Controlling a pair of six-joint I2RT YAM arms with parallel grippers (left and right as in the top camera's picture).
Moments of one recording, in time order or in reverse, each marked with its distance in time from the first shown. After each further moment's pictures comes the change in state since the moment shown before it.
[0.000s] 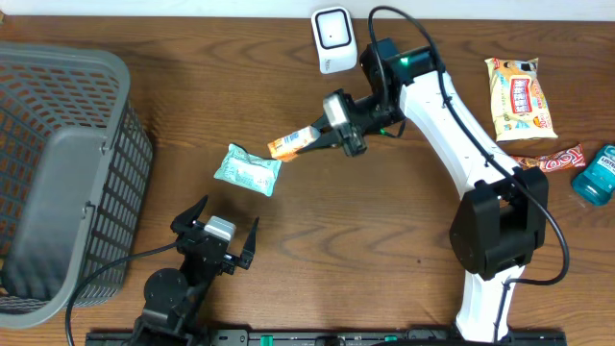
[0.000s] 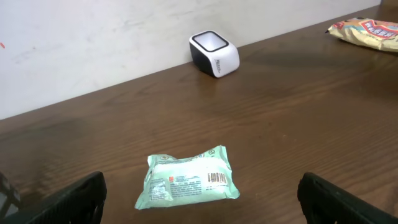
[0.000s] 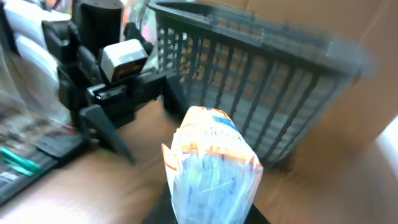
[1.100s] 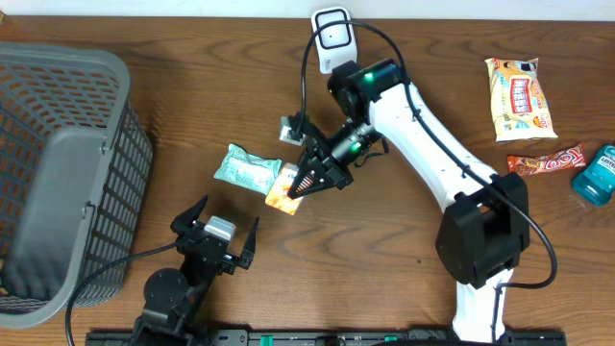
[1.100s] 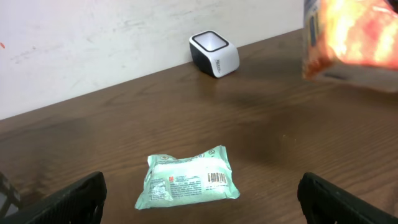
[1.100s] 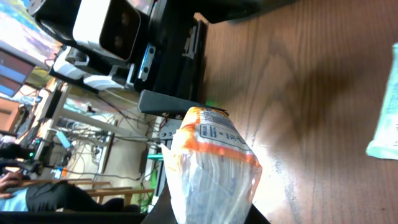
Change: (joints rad) left arm 0.000 0.000 0.000 0.000 0.000 0.000; right arm 0.140 0.000 0.000 -0.157 0.318 0.728
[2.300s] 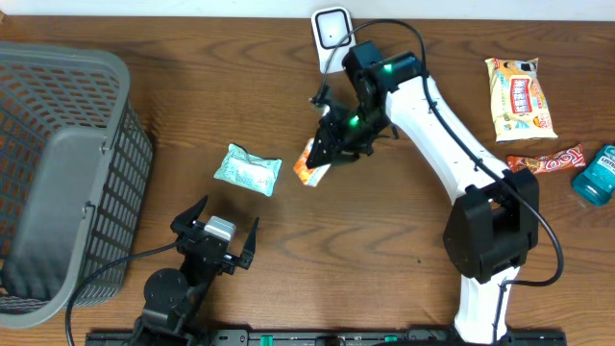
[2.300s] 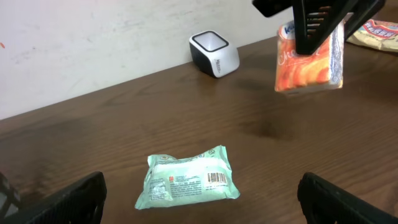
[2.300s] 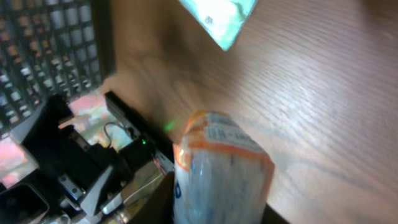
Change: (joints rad) left arm 0.000 0.000 0.000 0.000 0.000 0.000; right arm -0.084 0.000 -0.002 0.222 0.336 1.178
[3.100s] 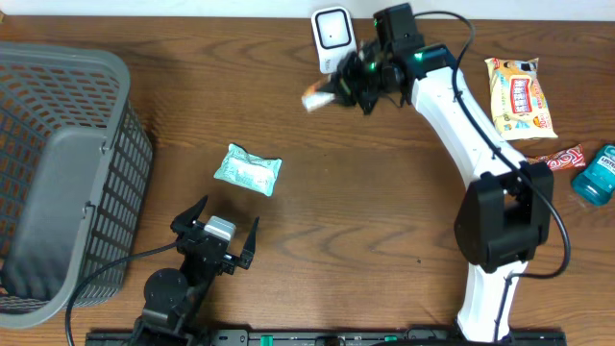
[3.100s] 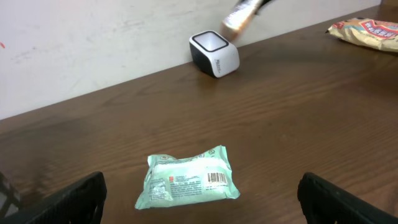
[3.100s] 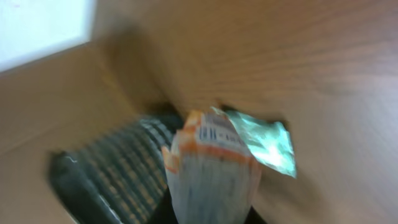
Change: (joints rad) left arm 0.000 0.000 0.000 0.000 0.000 0.000; right arm -0.126 0.033 -0.003 0.637 0.037 0.941
